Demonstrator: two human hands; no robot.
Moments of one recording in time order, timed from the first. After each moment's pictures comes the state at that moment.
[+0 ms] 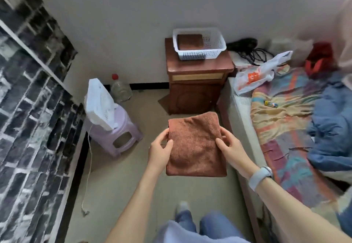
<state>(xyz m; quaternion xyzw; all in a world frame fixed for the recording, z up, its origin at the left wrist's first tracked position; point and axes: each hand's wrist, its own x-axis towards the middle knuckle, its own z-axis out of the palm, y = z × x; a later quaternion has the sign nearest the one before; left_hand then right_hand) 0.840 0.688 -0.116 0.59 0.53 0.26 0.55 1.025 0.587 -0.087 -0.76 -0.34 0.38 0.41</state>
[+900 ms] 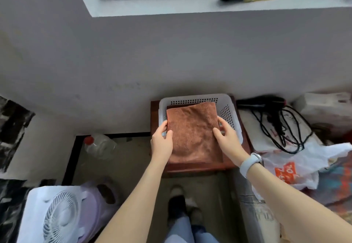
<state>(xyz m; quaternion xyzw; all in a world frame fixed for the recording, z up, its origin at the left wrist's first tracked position) 1.195 1.184 -0.126 0.56 0.60 0.26 0.52 1.363 1.100 -0.124 -0.75 -0.33 0.37 0.43</state>
